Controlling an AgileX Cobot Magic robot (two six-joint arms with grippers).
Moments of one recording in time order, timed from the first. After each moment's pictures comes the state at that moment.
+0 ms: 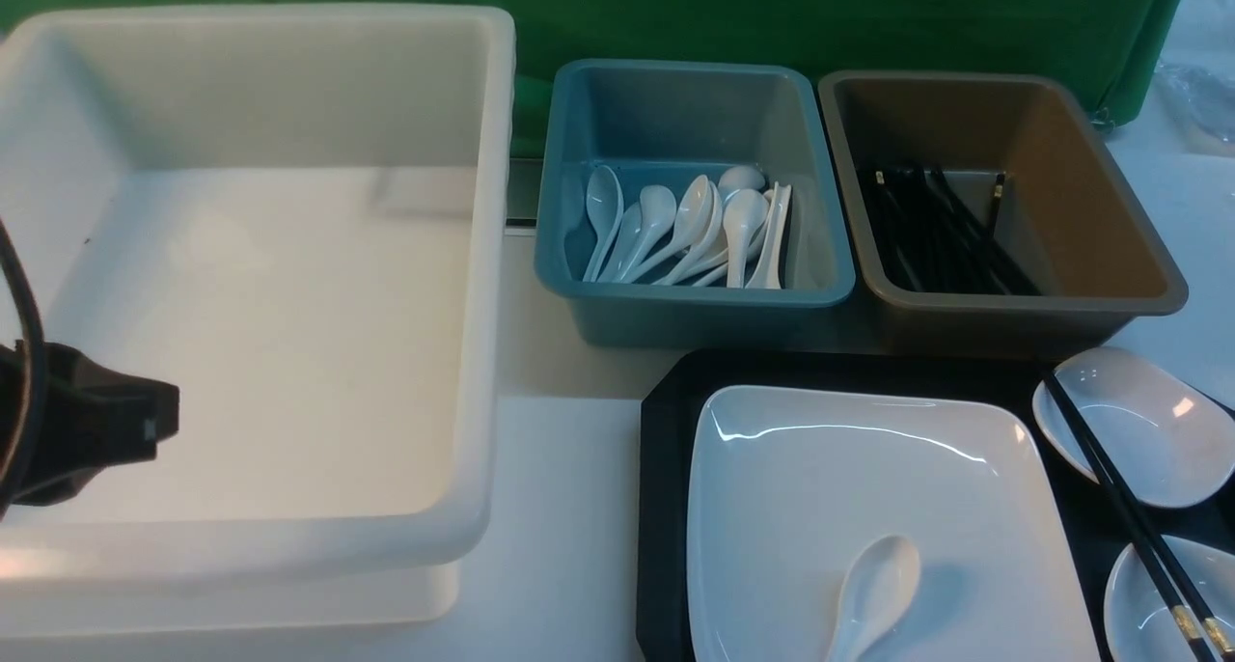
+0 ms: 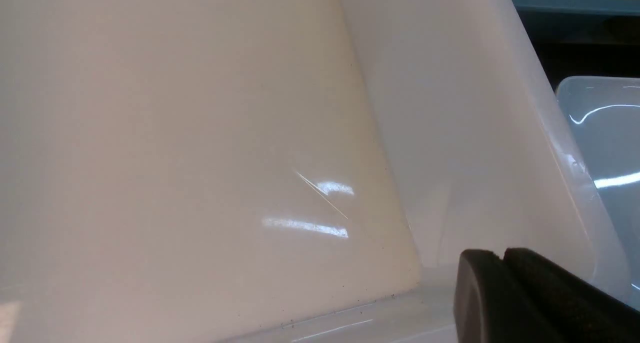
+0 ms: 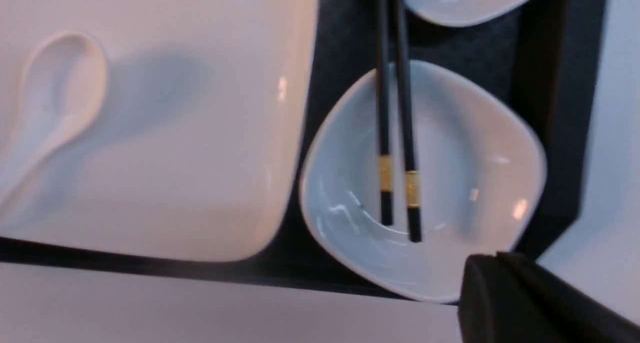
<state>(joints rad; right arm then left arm) -0.03 1.20 -1.01 0.05 1.11 -0.10 0.05 0.83 -0.76 -0.45 0.85 0.33</state>
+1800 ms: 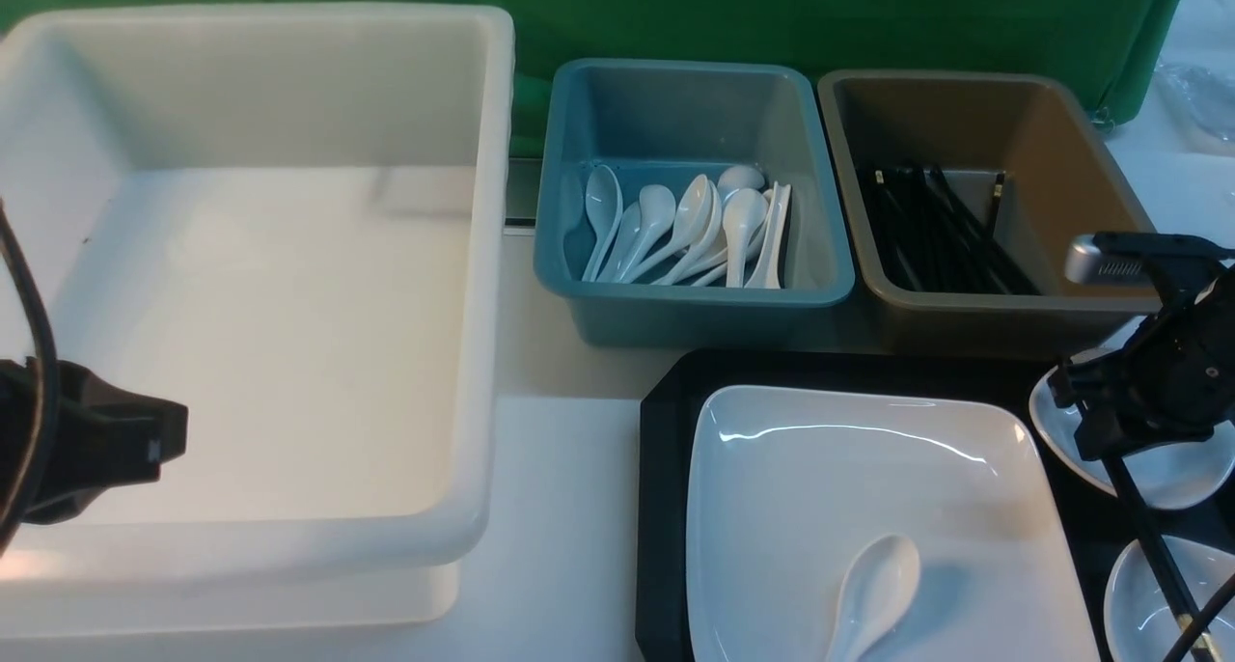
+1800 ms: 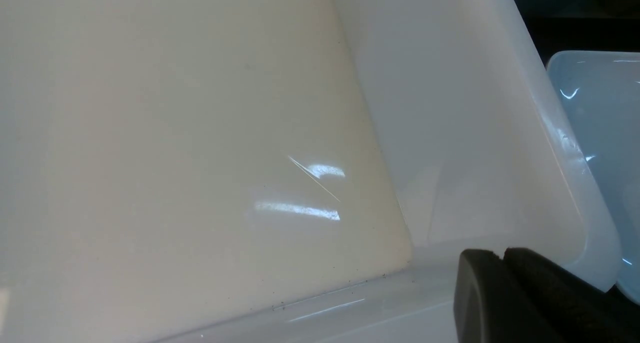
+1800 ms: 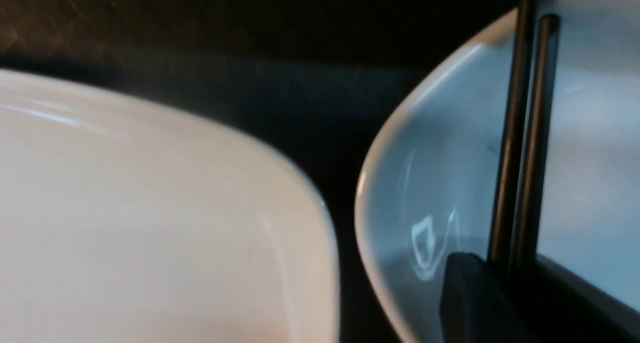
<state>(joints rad) -0.06 1.80 -1.13 0.18 0.66 -0.22 0.05 0.83 -0.76 -0.46 0.89 0.35</state>
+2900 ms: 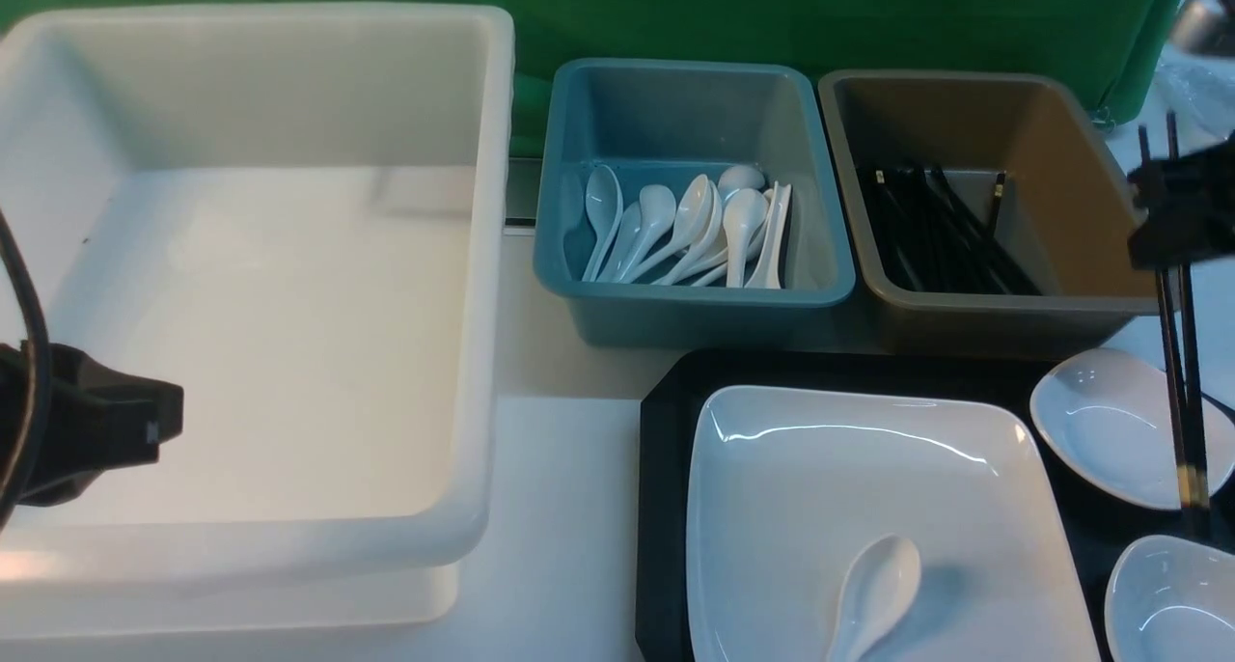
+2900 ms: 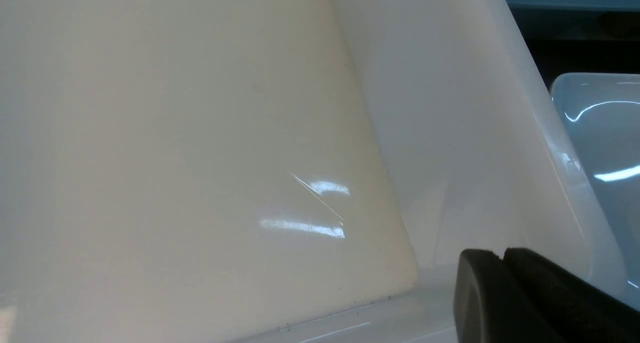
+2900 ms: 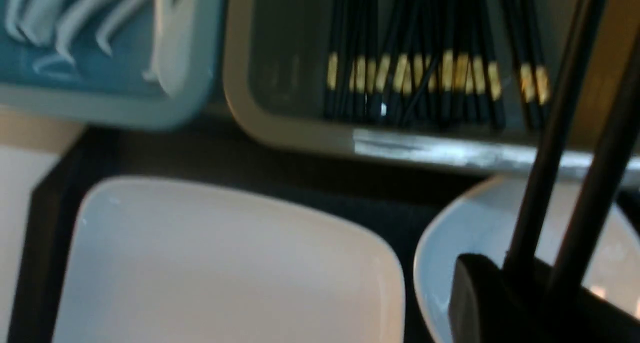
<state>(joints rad) -0.06 1.58 -1.43 0.29 0.86 -0.22 0.05 0.83 -0.76 -0.46 0.85 0.34</state>
